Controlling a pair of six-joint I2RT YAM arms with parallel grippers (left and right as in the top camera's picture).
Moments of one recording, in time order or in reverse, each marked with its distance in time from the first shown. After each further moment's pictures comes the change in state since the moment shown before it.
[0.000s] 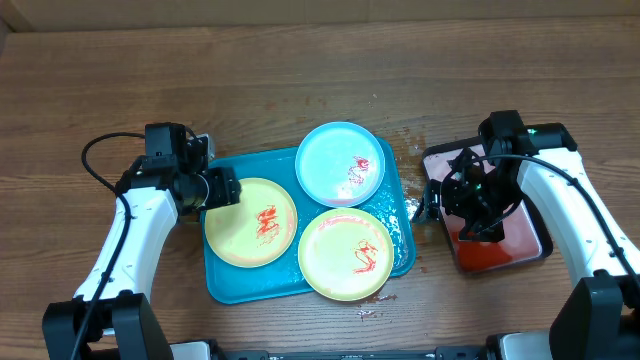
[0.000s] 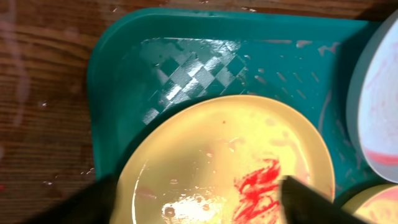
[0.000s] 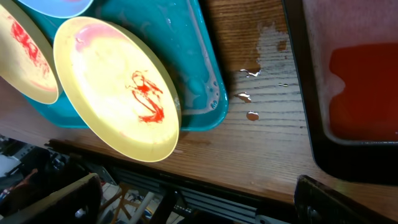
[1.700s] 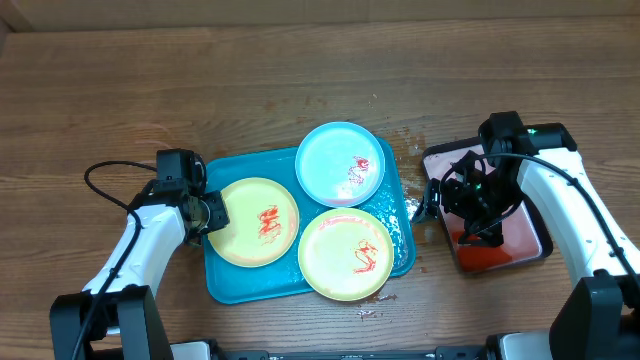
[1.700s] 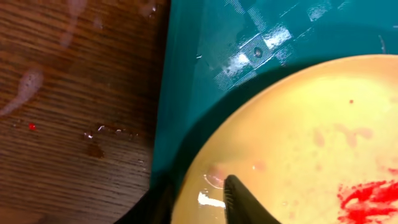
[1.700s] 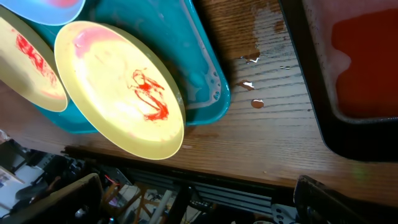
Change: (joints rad) left arm 0.000 0.000 -0.178 0.111 -0.178 -0.106; right arm 0.000 0.000 0.000 -0.026 -0.011 0.099
